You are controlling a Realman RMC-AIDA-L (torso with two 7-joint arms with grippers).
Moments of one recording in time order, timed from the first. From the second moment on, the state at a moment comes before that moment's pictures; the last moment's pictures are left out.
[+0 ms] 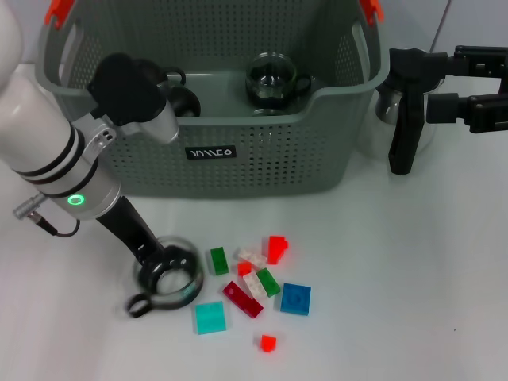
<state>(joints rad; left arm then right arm) -0.68 -2.16 1.20 1.09 2.80 1.52 -2.28 0.66 1.94 -0.62 -0.91 -1.85 -1.97 1.80</state>
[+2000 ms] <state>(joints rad) -1.03 -1.97 0.86 0.84 2.58 1.24 -2.41 0.66 1.93 -0.59 -0.92 -1.82 -1.97 1.84</state>
